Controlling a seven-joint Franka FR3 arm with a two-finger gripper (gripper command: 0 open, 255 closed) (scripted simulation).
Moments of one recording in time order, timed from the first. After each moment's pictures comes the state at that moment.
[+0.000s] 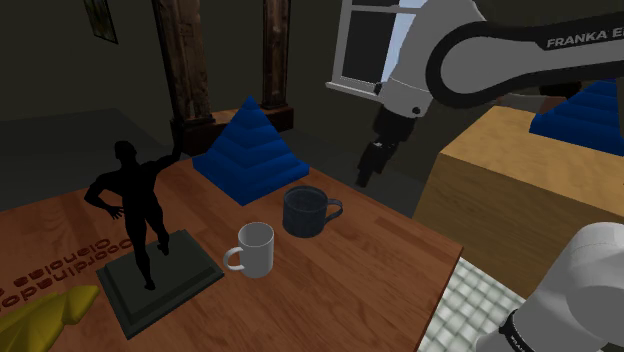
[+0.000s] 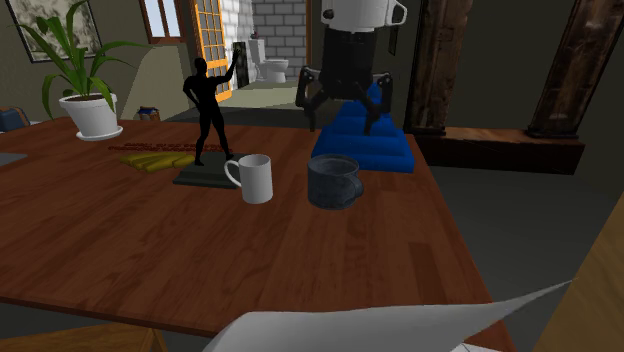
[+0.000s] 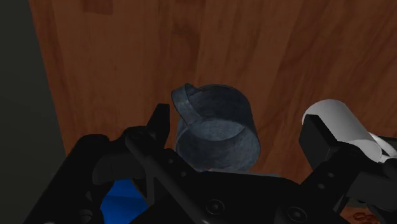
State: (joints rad) arm 0.08 -0.54 0.22 -2.43 0.19 2.04 -0.07
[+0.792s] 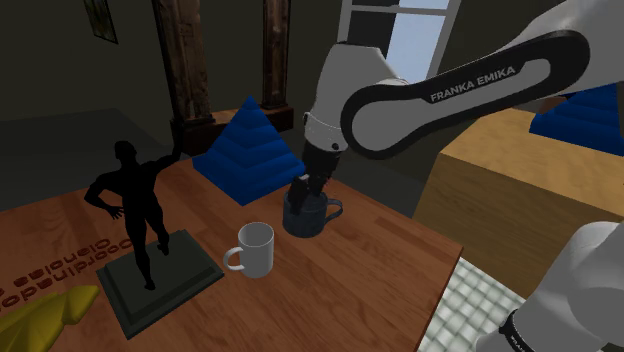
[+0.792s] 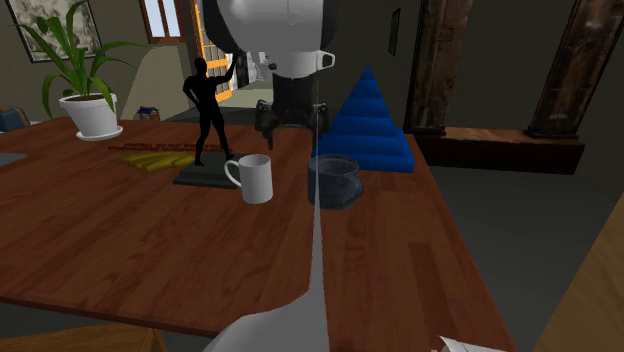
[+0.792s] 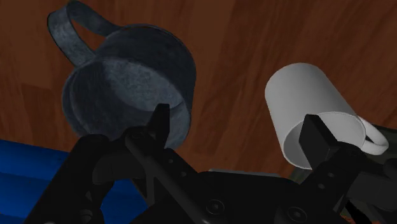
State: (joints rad) arm 0.11 -0.13 0.40 -2.24 0.09 2.28 0.10
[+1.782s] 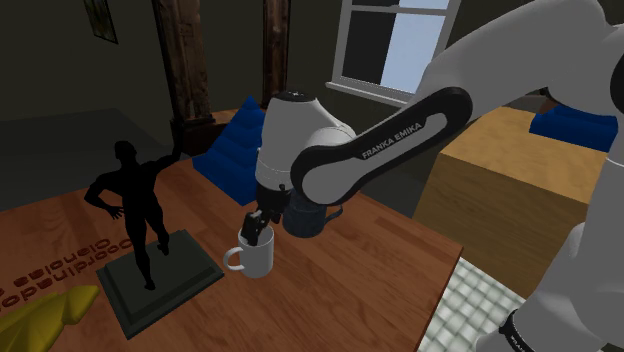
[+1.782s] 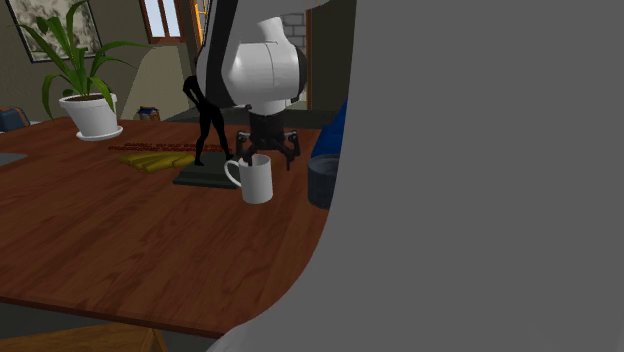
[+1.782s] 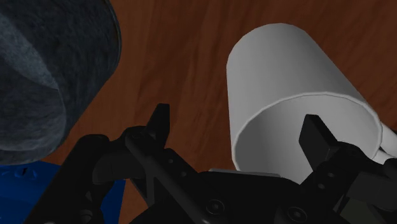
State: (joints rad) arm 0.18 0.23 0.45 -2.05 -0.16 2.43 0.29
